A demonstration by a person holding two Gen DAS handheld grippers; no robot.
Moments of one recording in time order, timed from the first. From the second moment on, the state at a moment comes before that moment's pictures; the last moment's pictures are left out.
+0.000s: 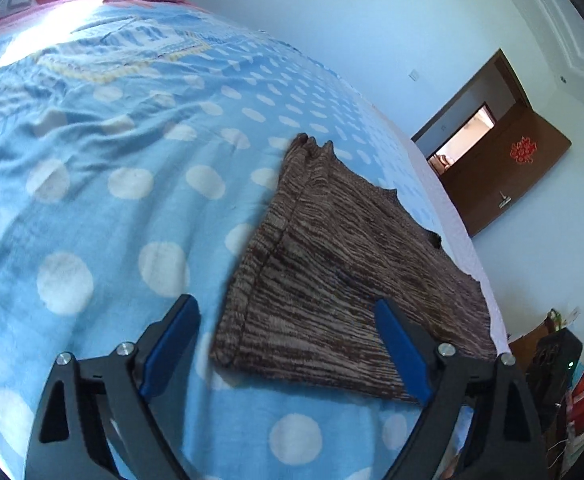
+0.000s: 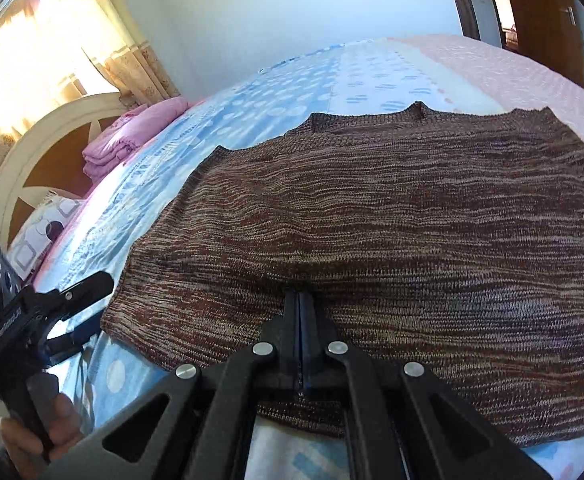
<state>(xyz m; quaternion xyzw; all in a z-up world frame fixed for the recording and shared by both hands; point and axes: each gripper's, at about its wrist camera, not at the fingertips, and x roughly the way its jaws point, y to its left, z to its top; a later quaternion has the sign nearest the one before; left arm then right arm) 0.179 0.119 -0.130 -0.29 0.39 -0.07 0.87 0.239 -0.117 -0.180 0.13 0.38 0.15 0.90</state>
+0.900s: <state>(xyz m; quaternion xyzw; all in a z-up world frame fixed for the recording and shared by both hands) 0.176 0.107 -0.133 -0.37 0.31 -0.08 0.87 0.238 -0.123 -0.181 0.15 0.38 0.16 0.90</state>
